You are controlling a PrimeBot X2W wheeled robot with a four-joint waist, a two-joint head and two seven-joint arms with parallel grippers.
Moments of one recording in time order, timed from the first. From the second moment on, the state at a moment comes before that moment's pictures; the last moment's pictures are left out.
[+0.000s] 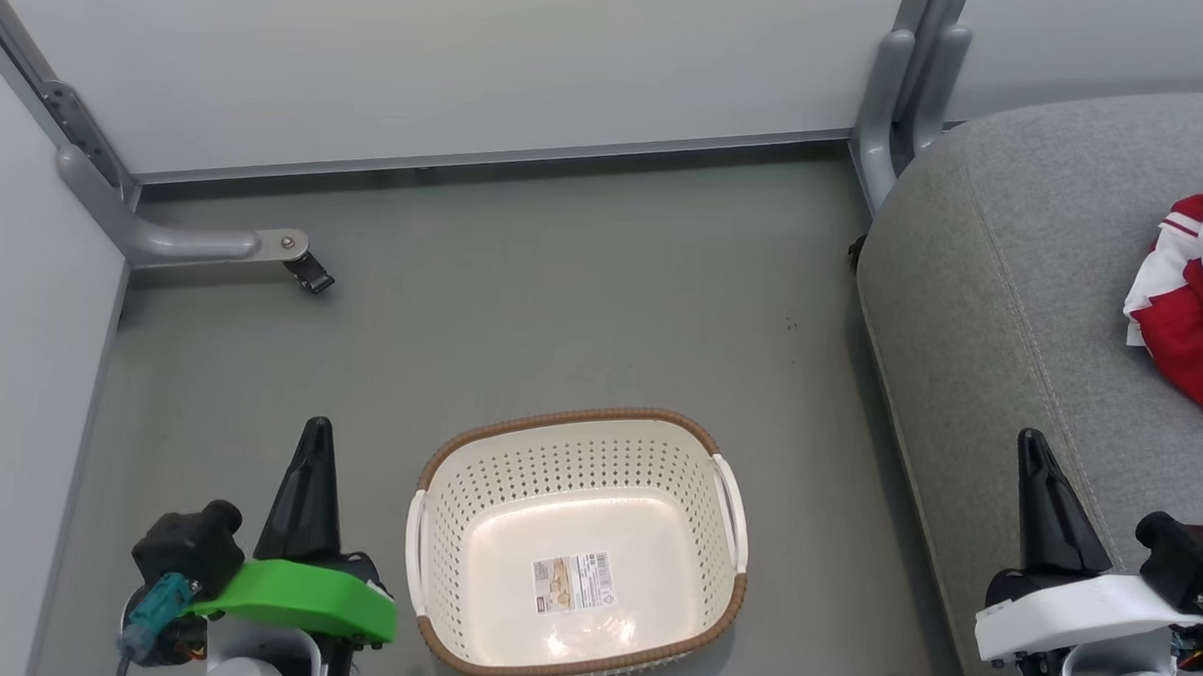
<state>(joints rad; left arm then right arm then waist) -0.08 0.05 -0.11 0.23 -0.40 -0.05 -0.22 -0.01 -0.04 -0.09 0.09 0.31 0.13 -0.22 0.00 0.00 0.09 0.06</state>
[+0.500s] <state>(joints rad) -0.08 0.06 -0.08 0.23 -0.65 -0.06 -0.17 -0.02 -0.04 -0.10 0.12 0.57 0.13 -0.15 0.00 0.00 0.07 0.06</state>
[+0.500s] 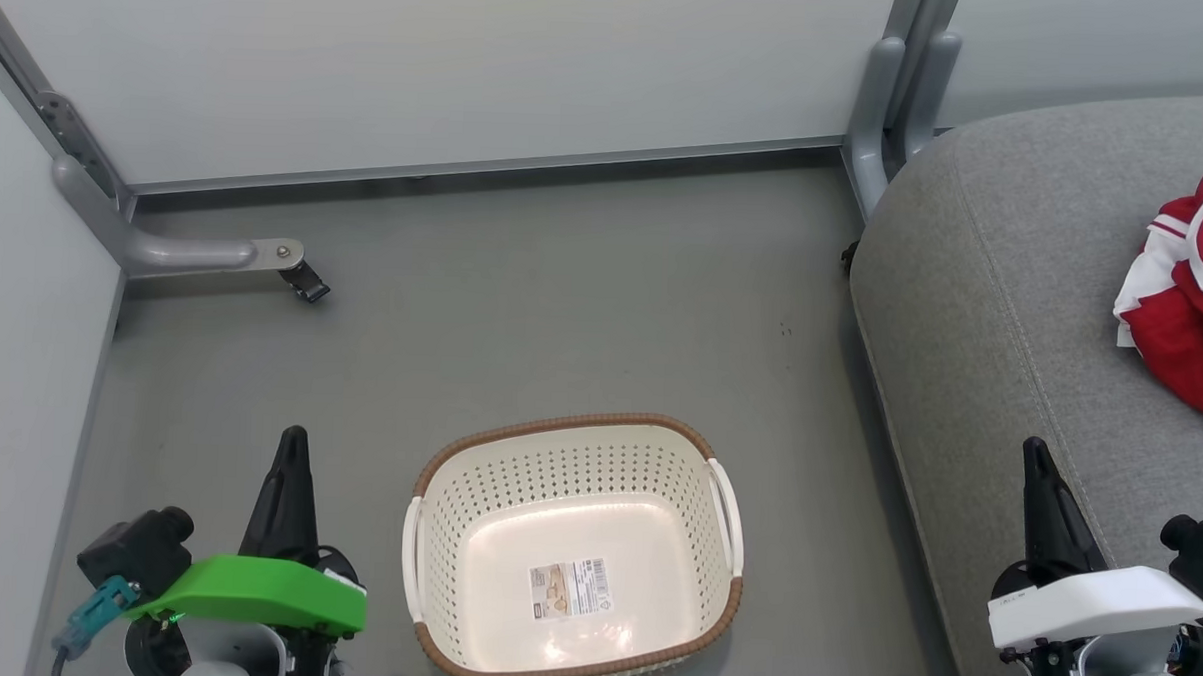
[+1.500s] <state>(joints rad) -0.08 0.07 -0.02 0.24 -1.05 -0.09 -0.07 -0.05 -0.04 -0.10 0.17 0.98 0.13 -0.04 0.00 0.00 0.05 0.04</state>
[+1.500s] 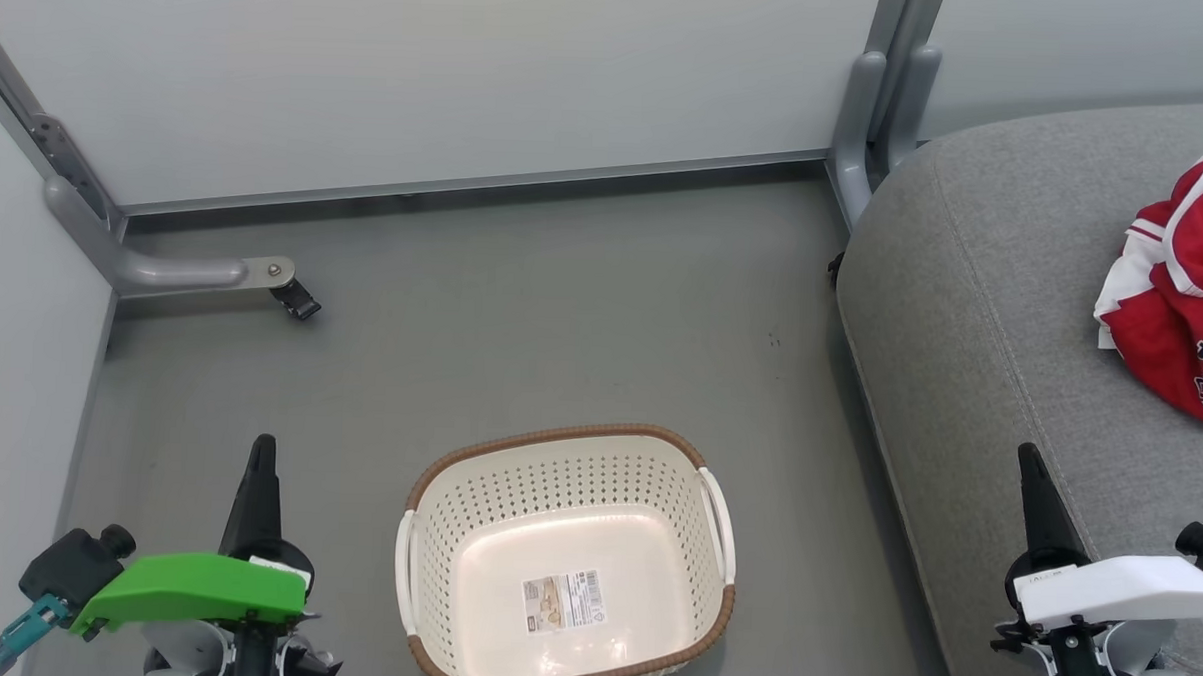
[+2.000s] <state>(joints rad) -0.08 0.07 0.00 0.24 -1.20 -0.10 -0.03 -0.07 -0.04 -0.11 0.19 1.15 0.13 0.00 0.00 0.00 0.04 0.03</state>
